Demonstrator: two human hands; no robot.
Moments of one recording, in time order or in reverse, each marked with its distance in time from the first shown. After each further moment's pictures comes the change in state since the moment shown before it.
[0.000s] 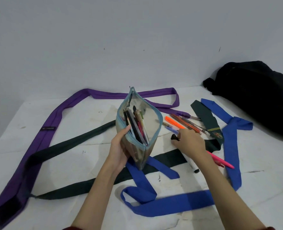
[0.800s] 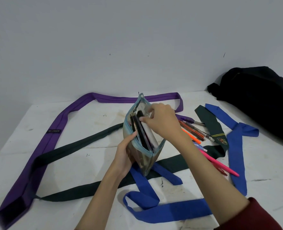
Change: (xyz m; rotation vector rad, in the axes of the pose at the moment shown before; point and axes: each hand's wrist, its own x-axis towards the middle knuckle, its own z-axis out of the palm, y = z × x) left_hand -0.003 -0.004 0.003 0.067 -0.020 -0.012; right_hand -0.001 -0.090 -0.056 0.395 0.200 -0.337
